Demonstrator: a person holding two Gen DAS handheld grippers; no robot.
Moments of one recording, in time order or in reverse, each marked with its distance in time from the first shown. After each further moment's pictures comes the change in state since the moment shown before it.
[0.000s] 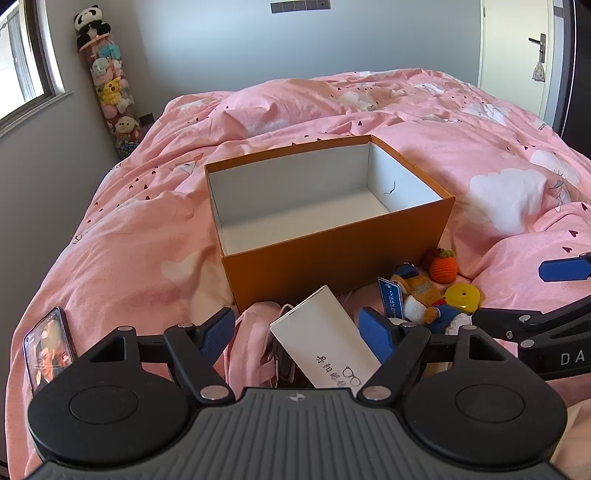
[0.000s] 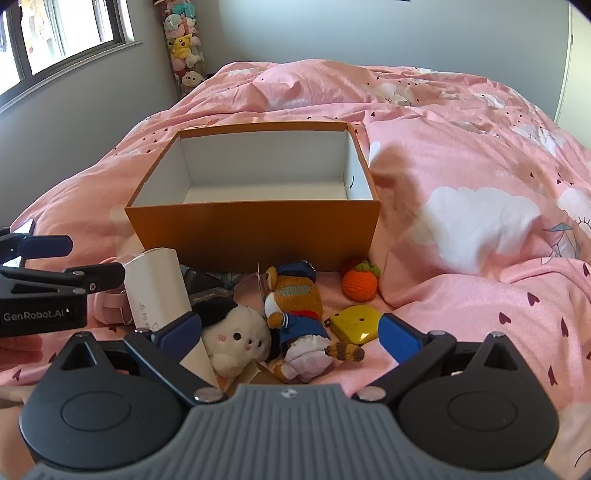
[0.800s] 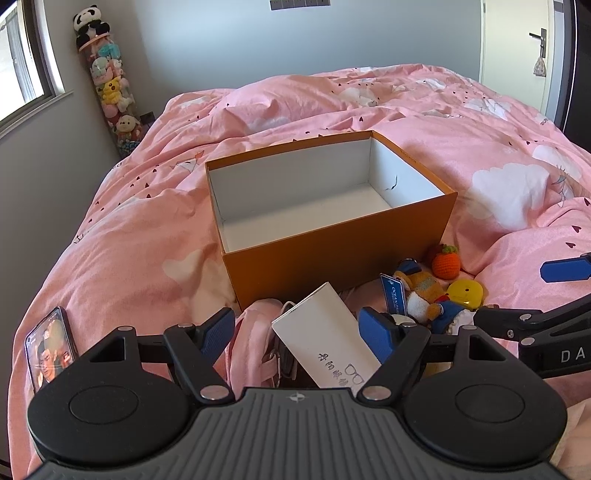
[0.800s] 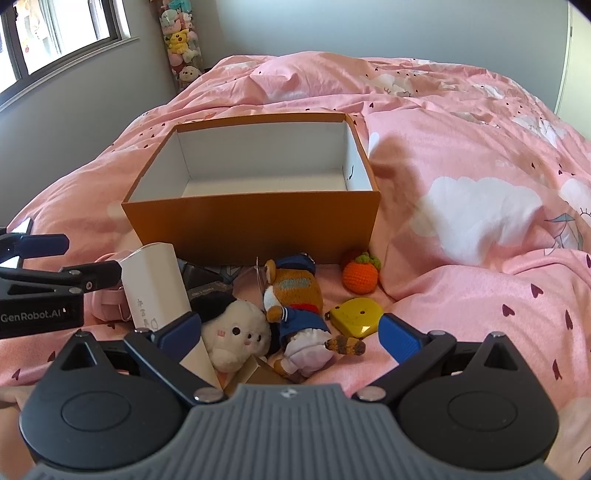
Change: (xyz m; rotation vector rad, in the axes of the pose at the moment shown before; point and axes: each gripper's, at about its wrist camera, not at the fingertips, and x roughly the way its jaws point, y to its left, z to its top) left arm 0.002 -0.001 -0.002 0.004 0.007 0.012; right arm 0.004 -0.004 -0.002 0.013 0.022 0.006
